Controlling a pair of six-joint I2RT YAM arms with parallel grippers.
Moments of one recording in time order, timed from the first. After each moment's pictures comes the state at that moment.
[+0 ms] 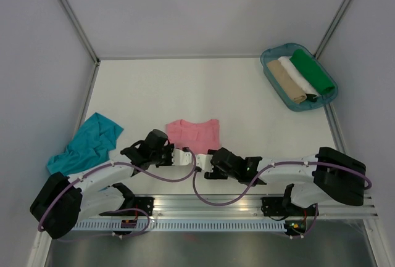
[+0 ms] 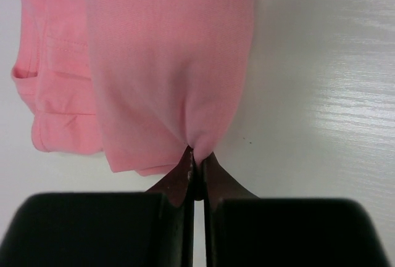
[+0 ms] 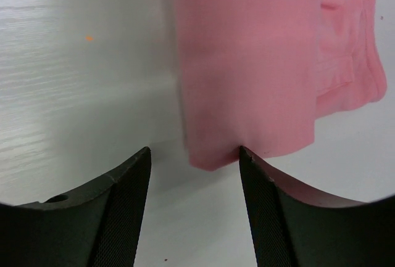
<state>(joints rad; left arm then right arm) -0.68 1.07 0.41 -0.25 0.17 0.91 1.17 1.36 0.53 0.03 0.20 -0.45</state>
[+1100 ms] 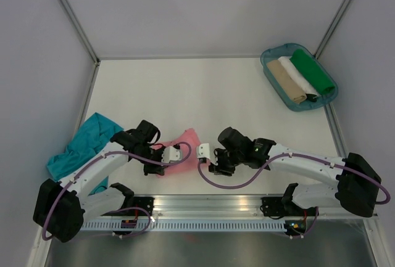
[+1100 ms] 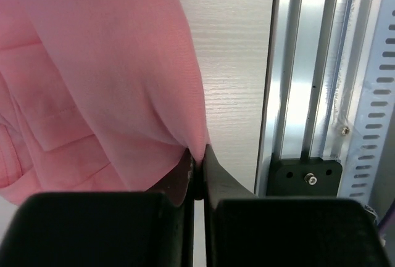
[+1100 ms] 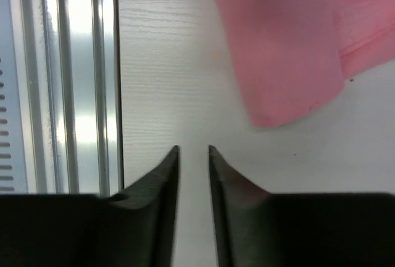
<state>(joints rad) -0.50 1.07 0.66 -0.95 0.55 0.95 1.00 1.25 0.76 -0.43 -0.39 -0.45</state>
